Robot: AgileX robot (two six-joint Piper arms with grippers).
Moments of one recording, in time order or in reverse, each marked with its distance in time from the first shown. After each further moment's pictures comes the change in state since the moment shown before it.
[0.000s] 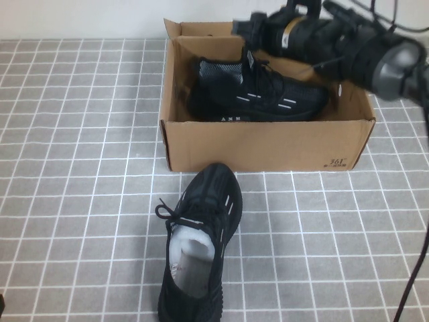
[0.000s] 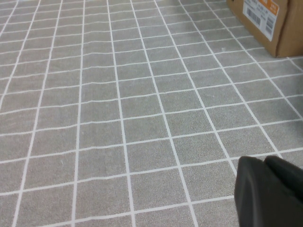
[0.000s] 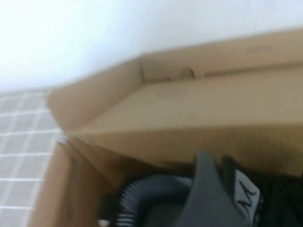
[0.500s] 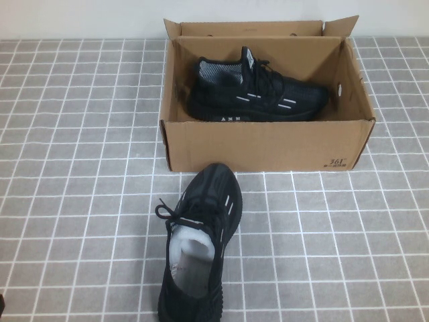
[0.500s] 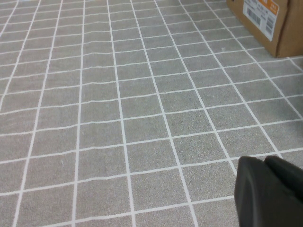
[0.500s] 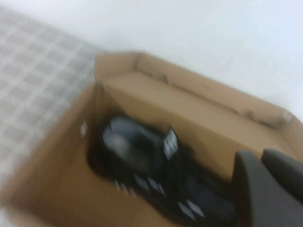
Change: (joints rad) right arm 0.094 -0.453 0.002 0.038 0.681 -0.649; left arm 0.000 0.000 0.000 0.000 0.000 0.000
